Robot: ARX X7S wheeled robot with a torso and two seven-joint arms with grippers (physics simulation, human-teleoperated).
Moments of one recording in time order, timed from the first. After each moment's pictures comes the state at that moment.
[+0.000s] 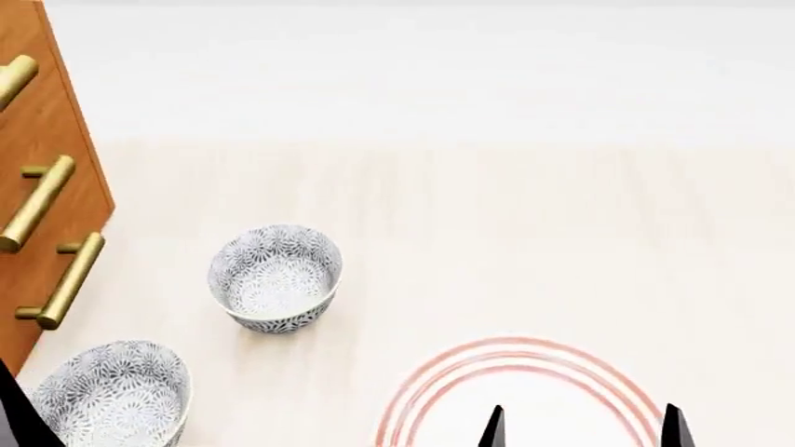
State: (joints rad) left arm 0.11 -0.17 0.11 0.25 0.14 0.67 -0.42; right arm -0.10 0.16 -0.18 -0.13 0.08 -0.87 0.16
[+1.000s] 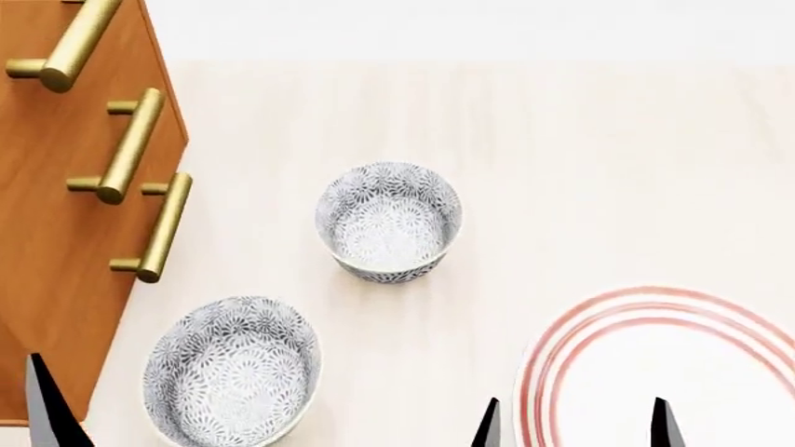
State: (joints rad) left arm 0.10 -0.20 0.16 0.24 0.14 0.59 -0.44; right arm -0.09 0.18 -0.21 -0.13 0.09 -0.83 0.20
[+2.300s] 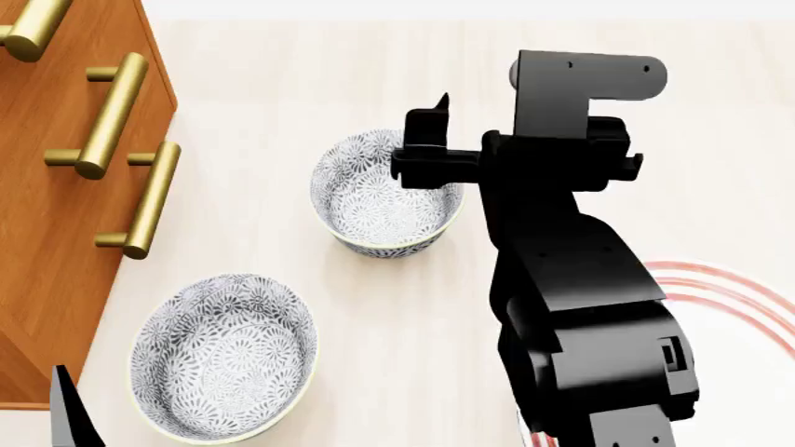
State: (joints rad) left arm 0.10 -0.24 0.22 0.22 0.11 0.59 -0.46; right arm 1.02 0.13 -0.24 0.40 0.43 0.57 0.17
